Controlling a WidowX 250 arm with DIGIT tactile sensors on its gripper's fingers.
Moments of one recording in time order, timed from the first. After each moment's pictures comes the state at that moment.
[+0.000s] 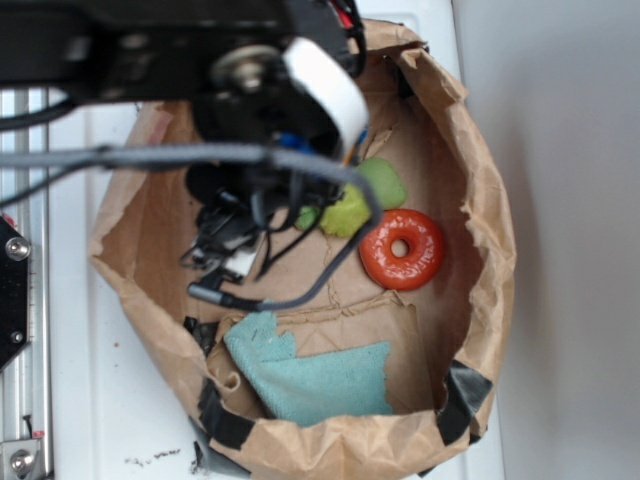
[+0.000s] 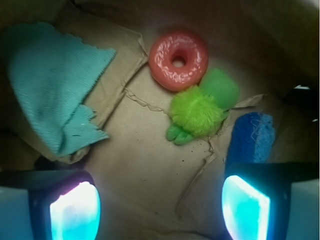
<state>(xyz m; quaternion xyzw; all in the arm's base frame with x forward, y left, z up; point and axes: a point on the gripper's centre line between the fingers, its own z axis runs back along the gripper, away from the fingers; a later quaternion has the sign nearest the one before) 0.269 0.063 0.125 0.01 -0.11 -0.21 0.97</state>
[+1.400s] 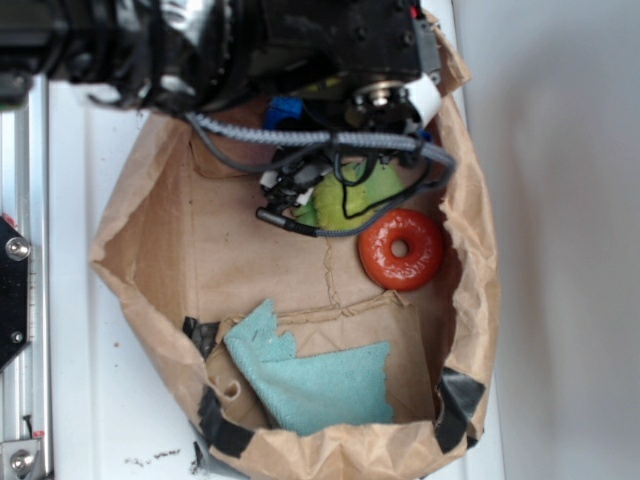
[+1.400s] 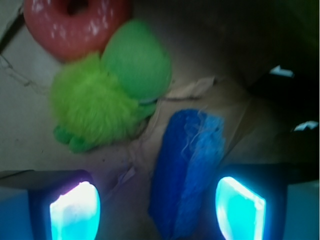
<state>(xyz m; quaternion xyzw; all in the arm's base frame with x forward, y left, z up) 0.300 0.113 0.078 0.11 -0.05 -0.23 0.97</state>
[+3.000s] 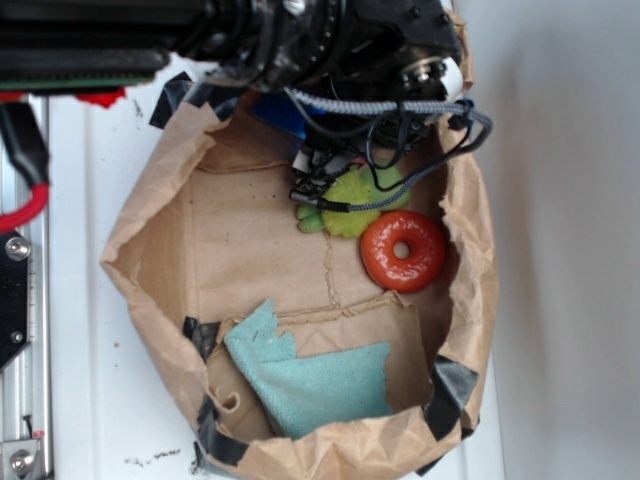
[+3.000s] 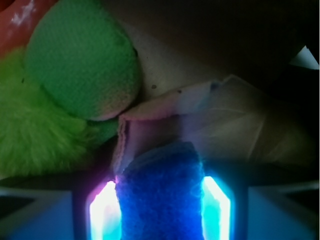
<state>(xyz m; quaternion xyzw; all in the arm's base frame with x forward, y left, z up) 0.317 0.108 0.044 0.04 -0.06 -0.22 0.97</state>
